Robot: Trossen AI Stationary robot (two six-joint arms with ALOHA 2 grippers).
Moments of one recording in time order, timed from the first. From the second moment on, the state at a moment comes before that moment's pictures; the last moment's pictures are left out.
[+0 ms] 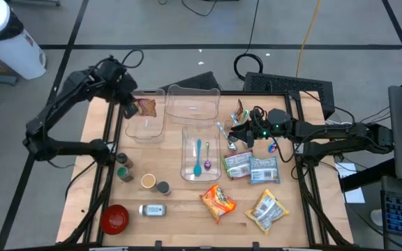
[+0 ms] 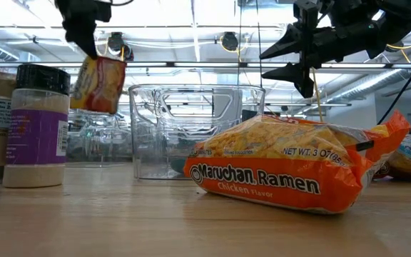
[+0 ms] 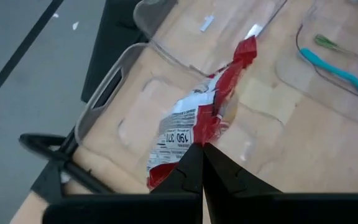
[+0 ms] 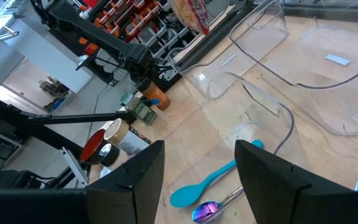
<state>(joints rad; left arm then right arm) 0.81 1.12 1.37 -1.26 0.08 0.24 -0.27 1.03 0.50 0.31 -0.18 0.67</state>
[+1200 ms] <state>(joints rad) 1.03 1.43 1.27 -0.96 0.10 0.26 -0.29 1.03 0.50 0.30 -0.18 0.64</state>
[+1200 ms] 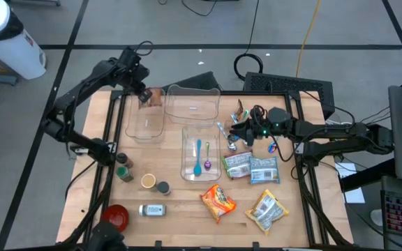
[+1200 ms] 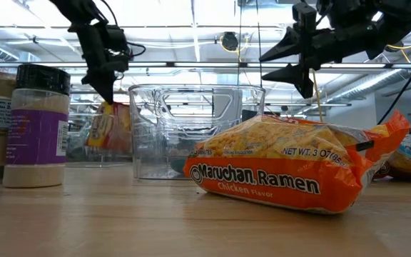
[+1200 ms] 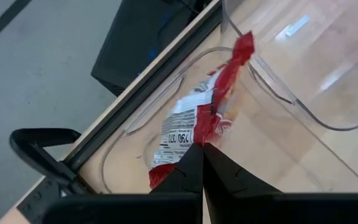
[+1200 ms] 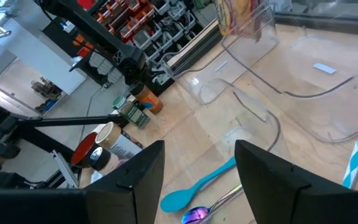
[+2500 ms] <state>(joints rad) 1.03 1.49 1.22 -0.86 -0.05 0.30 -0.32 1.03 0.50 0.30 -0.18 0.64</state>
